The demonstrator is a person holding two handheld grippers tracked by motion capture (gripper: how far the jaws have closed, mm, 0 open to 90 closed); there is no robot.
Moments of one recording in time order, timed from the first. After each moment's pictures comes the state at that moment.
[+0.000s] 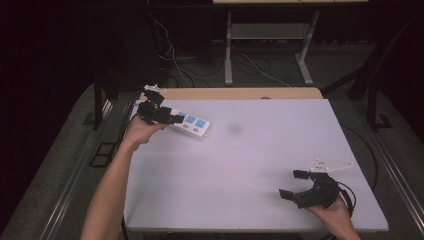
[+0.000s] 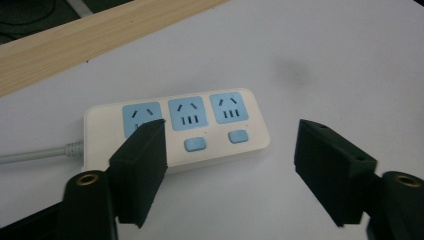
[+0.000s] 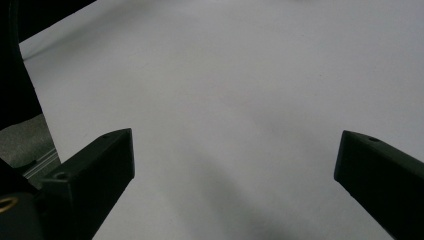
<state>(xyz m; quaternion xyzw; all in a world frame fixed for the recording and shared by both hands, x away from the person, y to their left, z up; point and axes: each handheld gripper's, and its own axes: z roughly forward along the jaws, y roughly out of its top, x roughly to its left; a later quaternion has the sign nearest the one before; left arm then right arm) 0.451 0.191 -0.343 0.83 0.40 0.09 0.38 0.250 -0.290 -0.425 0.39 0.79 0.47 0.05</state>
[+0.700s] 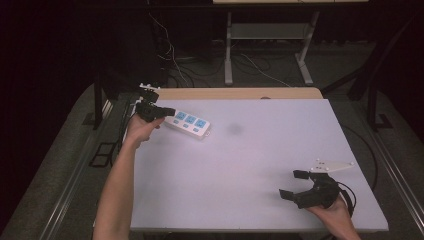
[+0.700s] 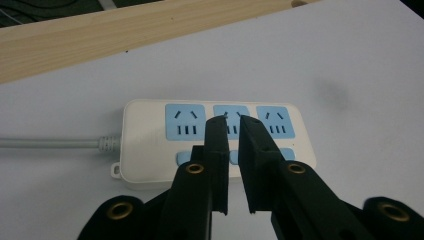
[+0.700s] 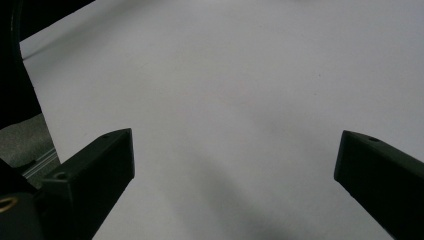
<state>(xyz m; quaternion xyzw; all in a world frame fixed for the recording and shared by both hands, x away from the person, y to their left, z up) 0.477 0.210 -0.367 0.79 0.46 0.09 0.40 0.250 -0.290 -0.425 0.39 0.79 0.47 0.05</state>
